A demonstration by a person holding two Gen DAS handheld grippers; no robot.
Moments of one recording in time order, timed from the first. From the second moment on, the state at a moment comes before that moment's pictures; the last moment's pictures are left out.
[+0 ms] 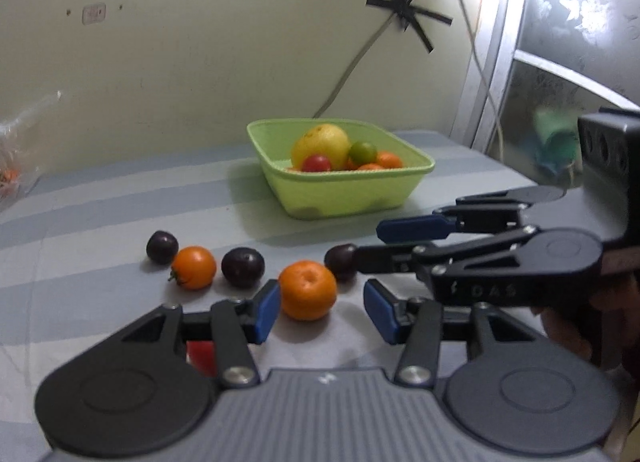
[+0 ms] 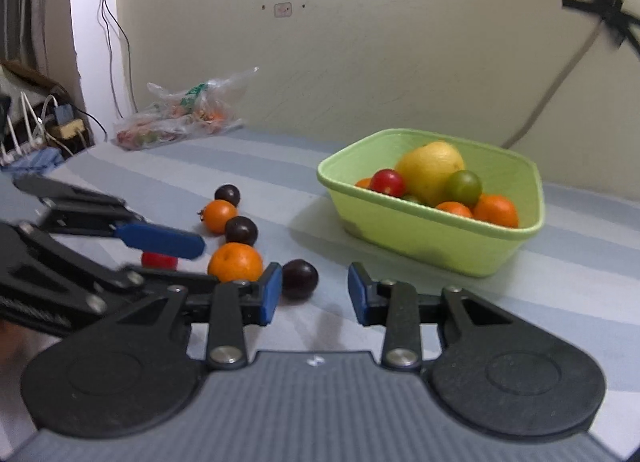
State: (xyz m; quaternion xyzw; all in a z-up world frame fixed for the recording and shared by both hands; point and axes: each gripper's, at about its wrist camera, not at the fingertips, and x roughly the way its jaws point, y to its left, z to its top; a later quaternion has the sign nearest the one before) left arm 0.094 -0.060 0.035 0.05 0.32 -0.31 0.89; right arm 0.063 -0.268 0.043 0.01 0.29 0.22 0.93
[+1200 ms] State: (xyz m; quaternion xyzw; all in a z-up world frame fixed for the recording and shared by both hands) left arm 0.032 -0.092 0.039 0.05 0.32 -0.38 0.87; right arm -0.040 -0.310 0.049 0.09 0.25 0.16 0.95
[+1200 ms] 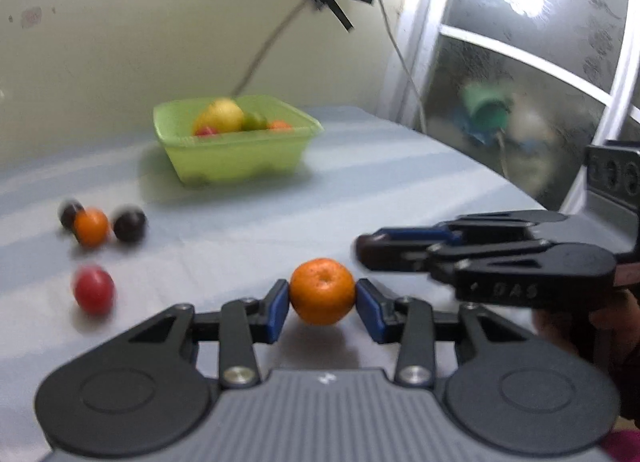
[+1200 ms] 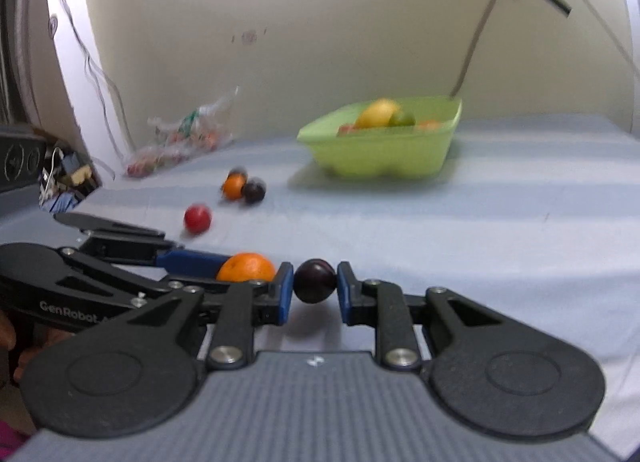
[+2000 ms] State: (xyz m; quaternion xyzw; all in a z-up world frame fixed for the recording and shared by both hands) left arm 0.188 -0.126 0.061 0.01 0.31 -0.29 0.90; right arm 0.100 -0.324 0.055 0.04 0.22 0.09 0.97
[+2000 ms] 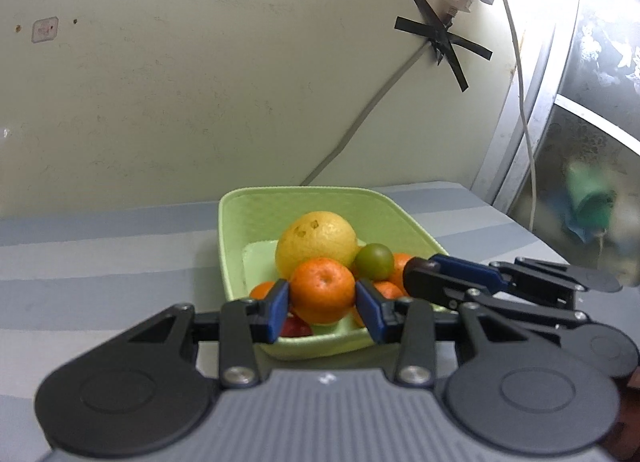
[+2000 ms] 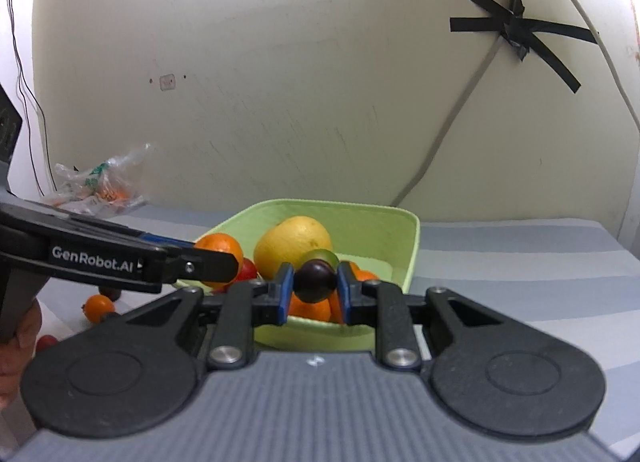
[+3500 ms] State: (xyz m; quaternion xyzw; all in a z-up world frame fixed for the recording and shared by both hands) left arm 0.022 0.027 0.026 -0.01 0.28 -0.17 0.95; right arm -0.022 -0.235 0.031 0.09 0.27 0.17 0.94
